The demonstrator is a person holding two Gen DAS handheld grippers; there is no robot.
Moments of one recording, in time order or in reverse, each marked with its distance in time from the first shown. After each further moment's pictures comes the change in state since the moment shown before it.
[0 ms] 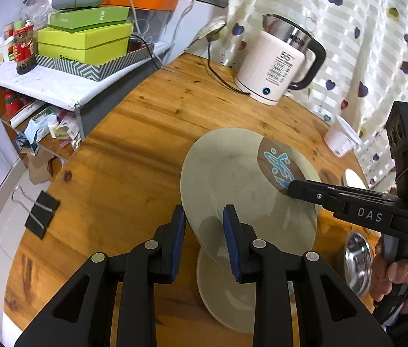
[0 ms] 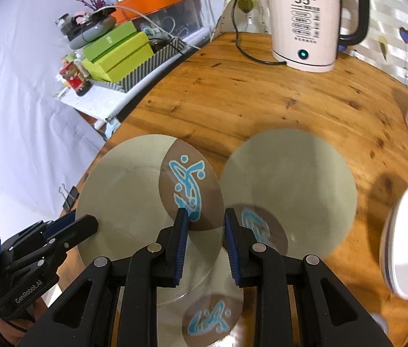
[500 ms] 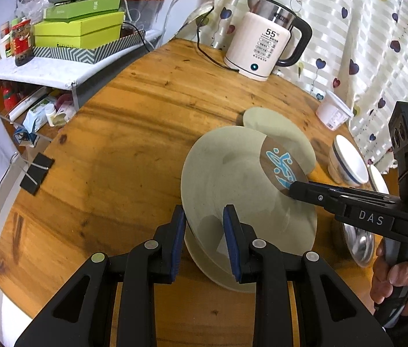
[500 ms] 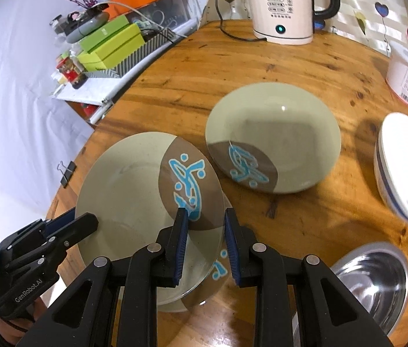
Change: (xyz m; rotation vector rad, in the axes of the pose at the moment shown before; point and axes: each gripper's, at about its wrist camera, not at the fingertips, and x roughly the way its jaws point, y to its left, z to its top) left arm -0.006 -0.015 -0.043 0.036 0.046 -0.001; right arm -0.011 -0.008 -0.059 0.055 0.010 -0.017
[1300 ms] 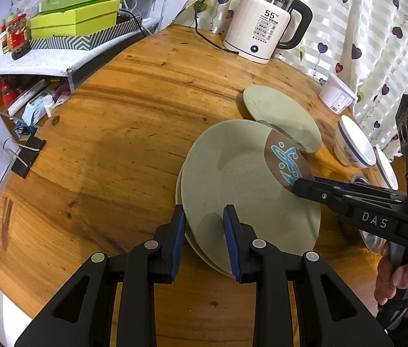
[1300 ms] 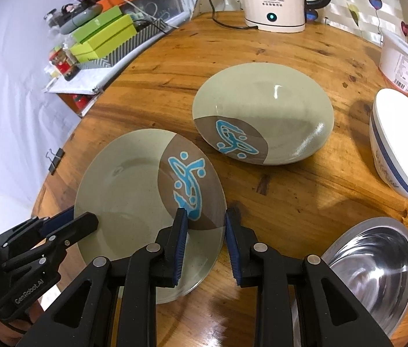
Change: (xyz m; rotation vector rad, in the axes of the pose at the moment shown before) left arm 0.016 -0.007 -0.015 0.015 0.050 0.021; right arm 0.011 -0.005 -0.018 -0.004 0.017 -0.040
